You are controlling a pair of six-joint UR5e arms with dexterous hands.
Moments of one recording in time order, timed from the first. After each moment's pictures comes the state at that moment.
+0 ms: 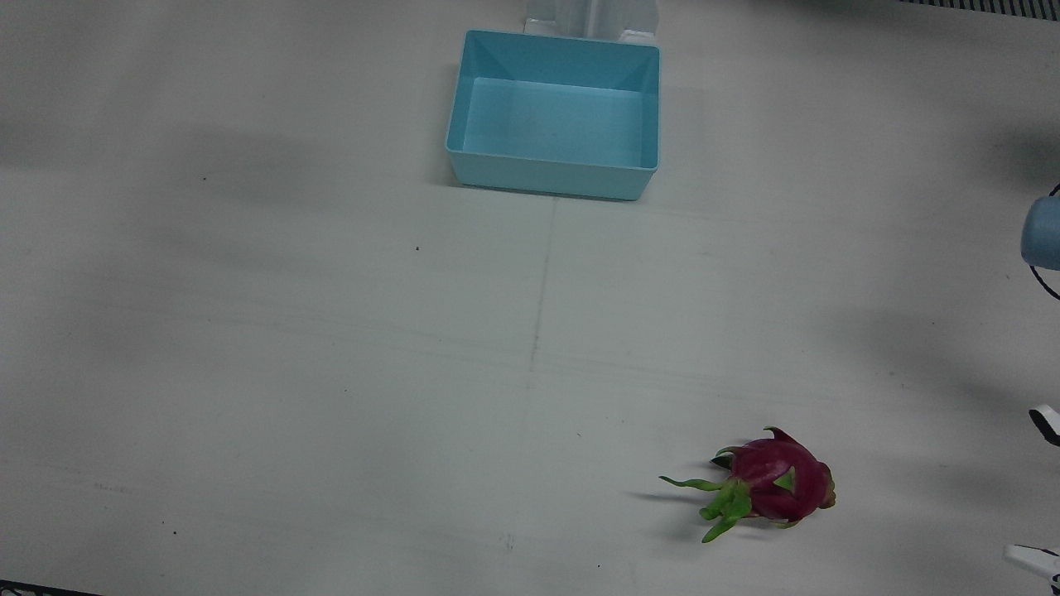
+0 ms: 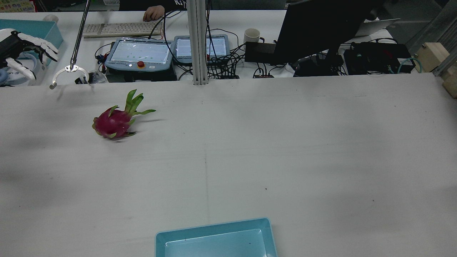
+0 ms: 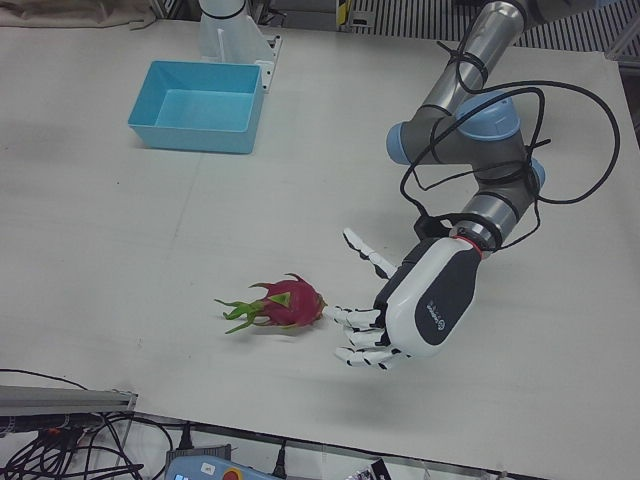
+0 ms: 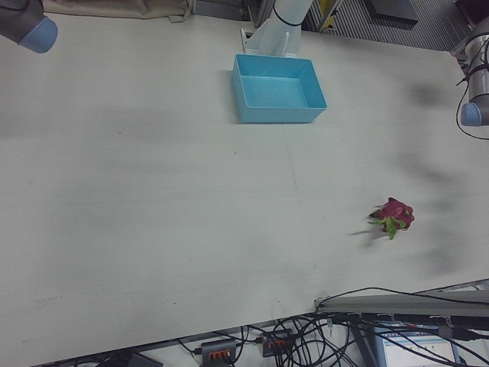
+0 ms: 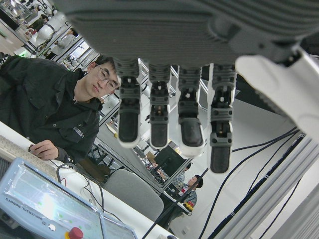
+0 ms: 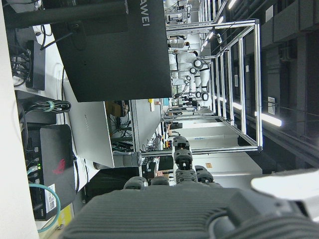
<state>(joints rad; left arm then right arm) -1.21 -1.94 -1.44 -0.21 1.57 0.87 1.51 -1.55 1.56 -3.29 -1.46 0.12</state>
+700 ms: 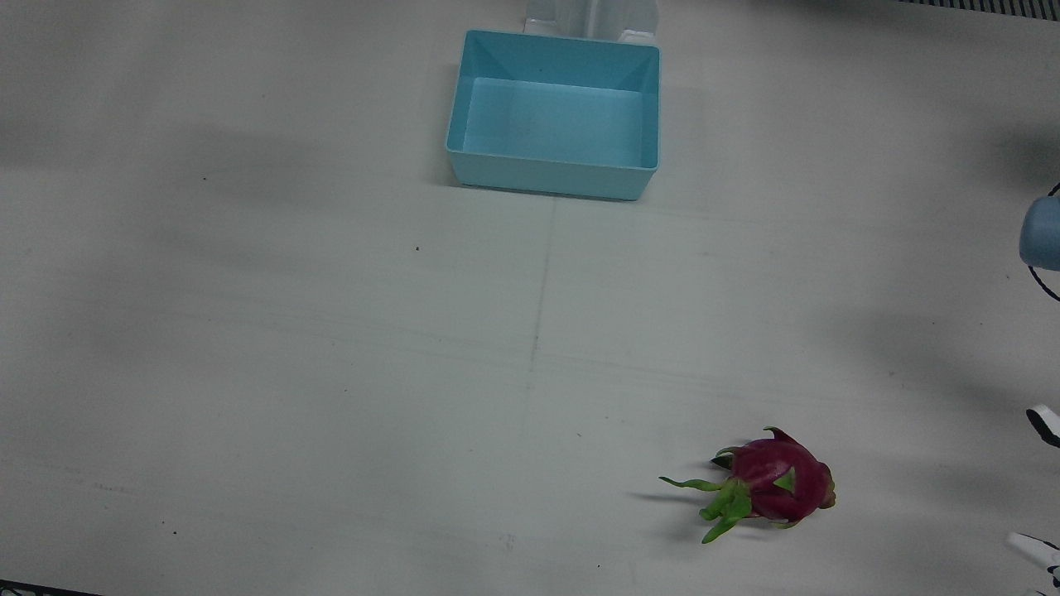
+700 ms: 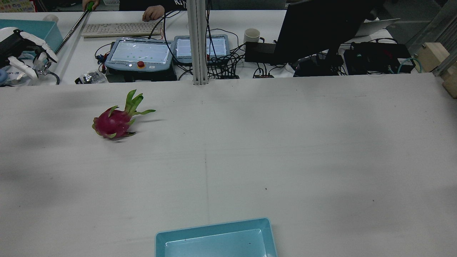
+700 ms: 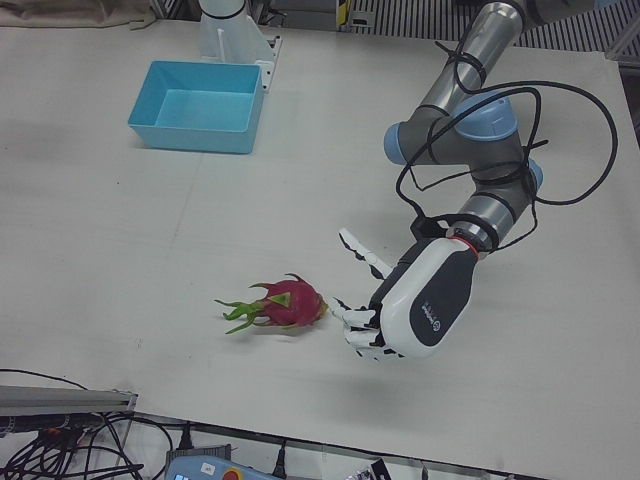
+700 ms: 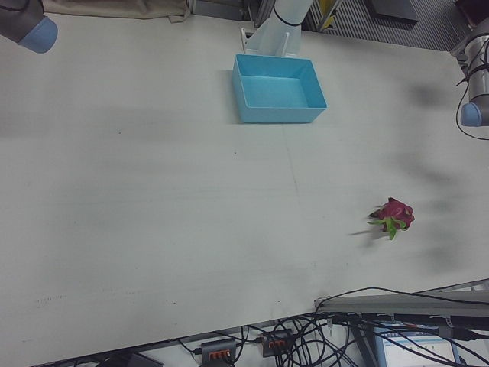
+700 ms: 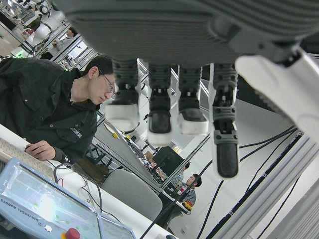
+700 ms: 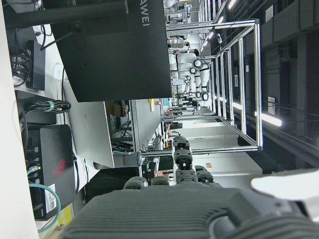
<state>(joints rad) -1.21 -1.95 -1.43 -0.20 1.57 0.88 1.51 -1.55 1.56 -3.29 -1.46 0.12</state>
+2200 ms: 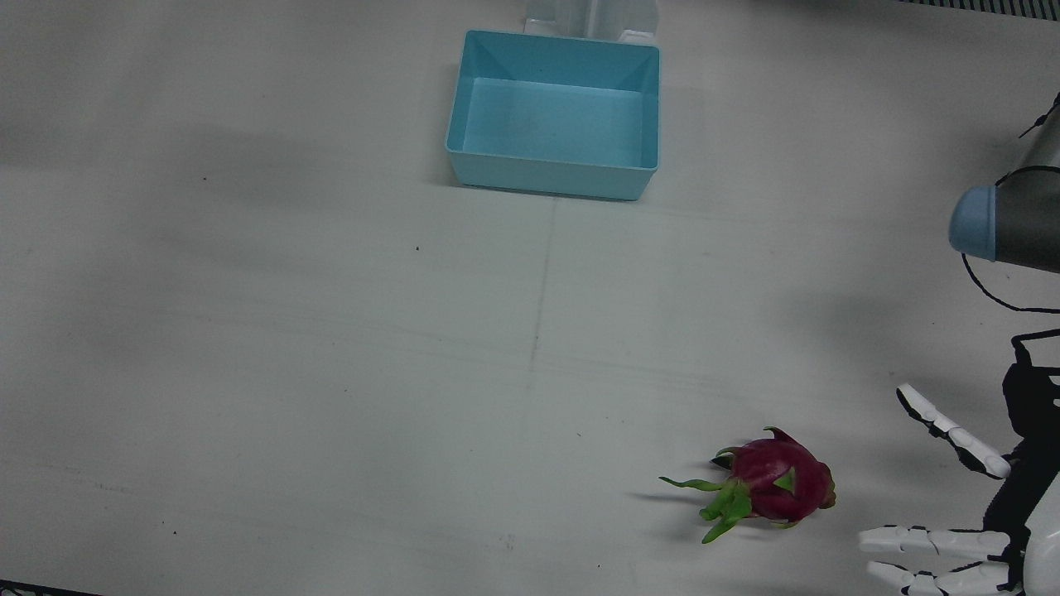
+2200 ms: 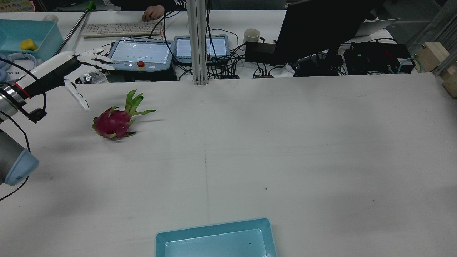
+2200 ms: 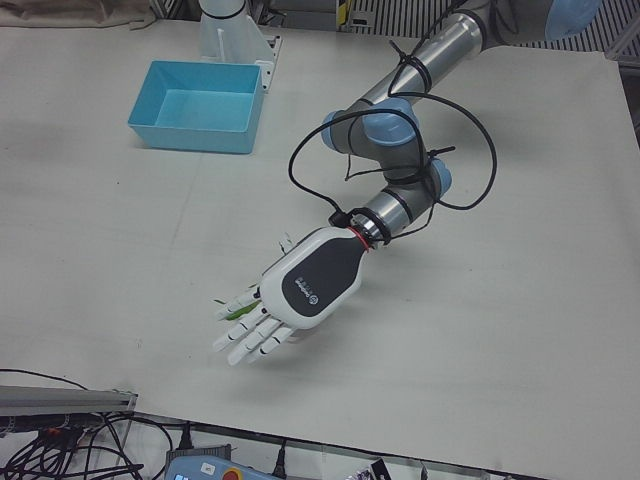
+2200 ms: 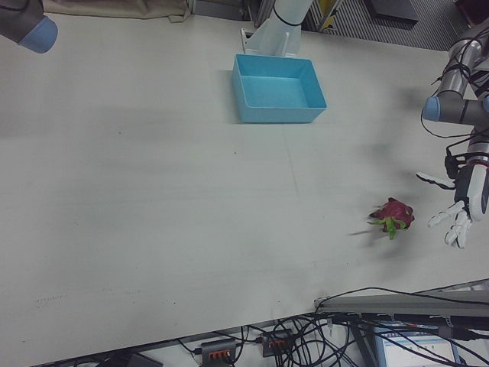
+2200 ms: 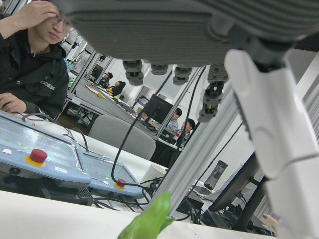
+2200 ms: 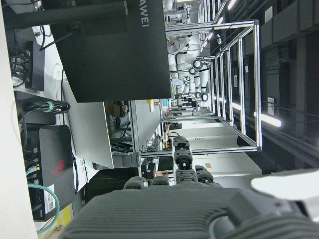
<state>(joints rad) -1.01 -2.06 -1.48 -0.05 1.57 1.16 1.51 -1.55 1.57 -3.30 -1.46 0.12</state>
